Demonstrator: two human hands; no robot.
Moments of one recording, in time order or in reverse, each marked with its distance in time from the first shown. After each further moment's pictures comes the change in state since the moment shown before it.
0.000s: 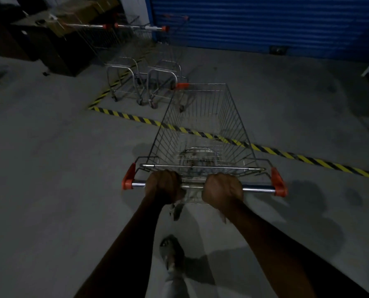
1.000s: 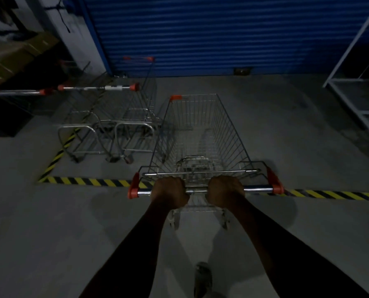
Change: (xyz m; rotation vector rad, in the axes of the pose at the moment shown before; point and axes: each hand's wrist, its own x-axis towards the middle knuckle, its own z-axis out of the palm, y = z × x) left_hand 0.573 -0.157 -0.011 0.038 -0.169 0.277; right_hand 0.549 0.012 -0.114 -0.004 -0.077 0.184
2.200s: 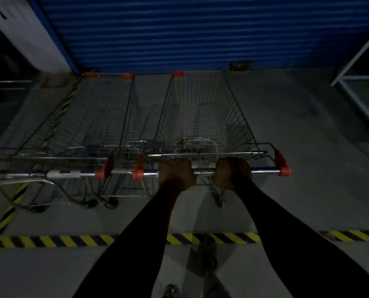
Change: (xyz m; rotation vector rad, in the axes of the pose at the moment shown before) left_hand 0.562 -0.140 -0.133 -0.054 0.093 -0.012; right_hand 0.560 0.087 -0.137 0.051 0.018 0.184
